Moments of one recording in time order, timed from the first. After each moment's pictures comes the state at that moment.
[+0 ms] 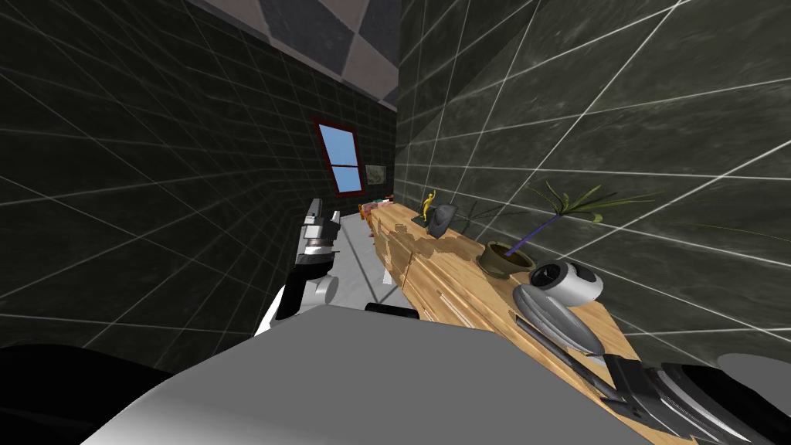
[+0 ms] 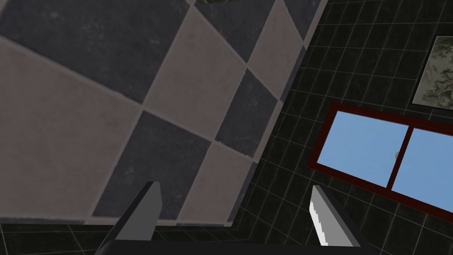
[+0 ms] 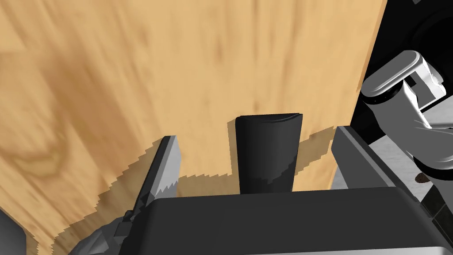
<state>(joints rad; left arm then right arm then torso) 0.46 -0.01 0.03 -2.37 -0.02 -0.35 0.07 0.71 -1.73 0.31 -1.25 0.86 -0.73 0.06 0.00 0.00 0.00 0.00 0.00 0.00</state>
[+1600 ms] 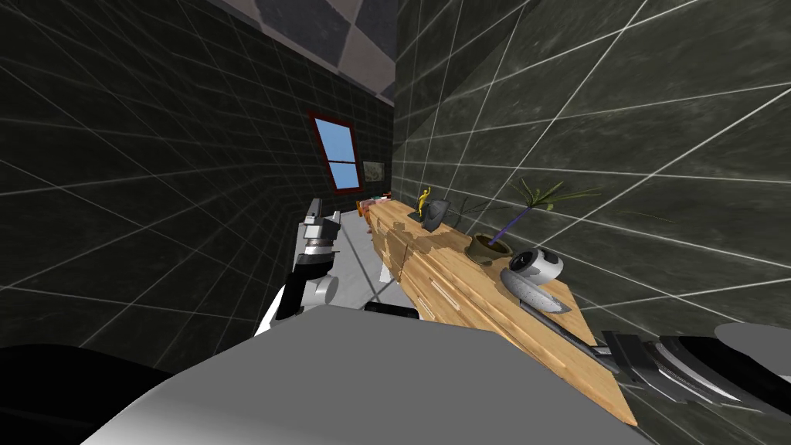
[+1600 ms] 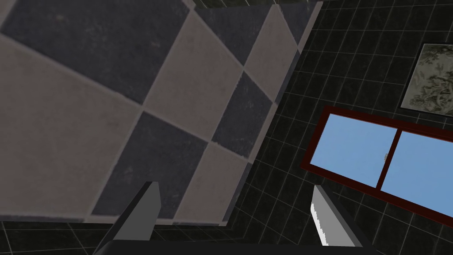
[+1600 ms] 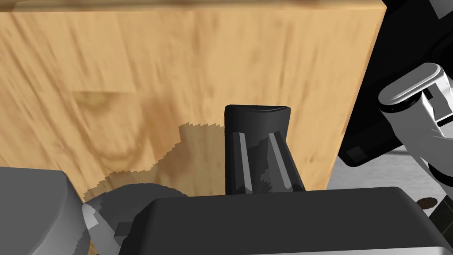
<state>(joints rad) 0.46 -0.01 0.03 -2.37 -0.02 -0.35 0.07 0.61 -1.81 0.34 -1.19 0.83 -0.77 0.10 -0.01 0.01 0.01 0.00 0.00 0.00</state>
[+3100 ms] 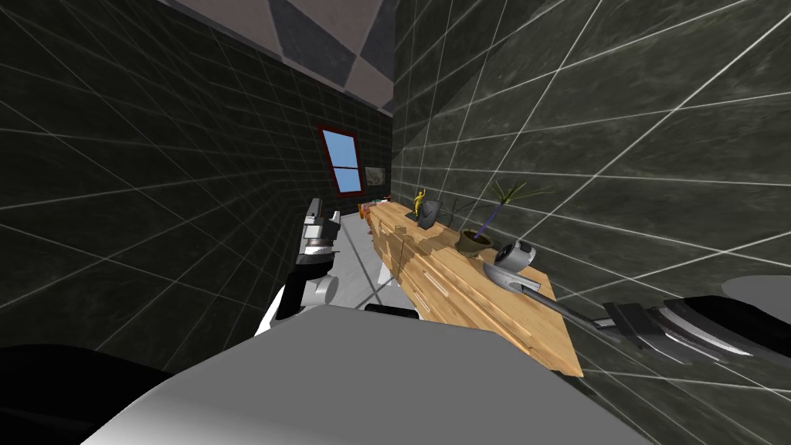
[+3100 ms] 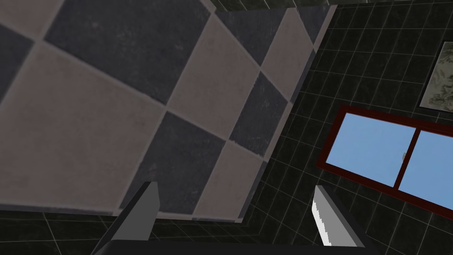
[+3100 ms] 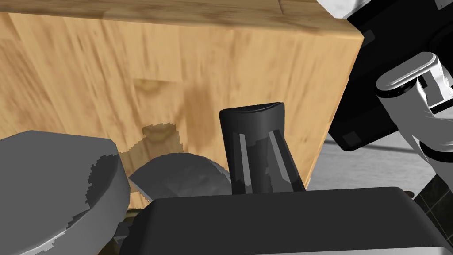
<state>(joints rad) 0.46 -0.01 0.03 -2.37 -0.02 -0.35 0.07 0.47 -1.95 0.36 -1.14 0.78 -0.96 0.11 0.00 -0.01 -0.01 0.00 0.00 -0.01</state>
